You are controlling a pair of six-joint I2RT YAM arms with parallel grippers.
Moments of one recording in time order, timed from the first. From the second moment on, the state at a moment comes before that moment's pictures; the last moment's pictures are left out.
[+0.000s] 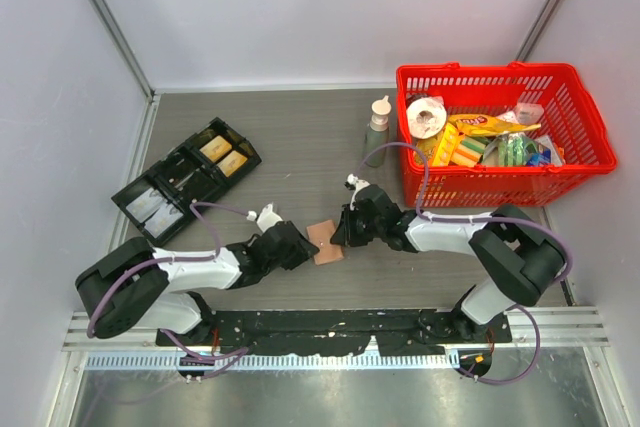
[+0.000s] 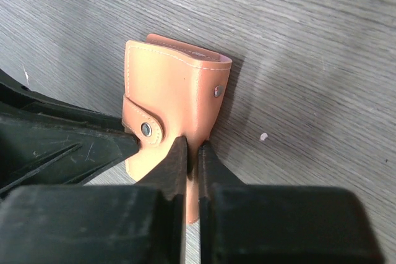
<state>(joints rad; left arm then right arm) -0.95 1.34 0.37 0.22 -0.24 -1.35 0.77 1.56 0.63 0.15 -0.19 0.63</state>
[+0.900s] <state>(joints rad) -1.01 1.56 0.84 -0.26 -0.35 -0.94 0.80 1.52 0.64 0.08 -0.15 0.63</state>
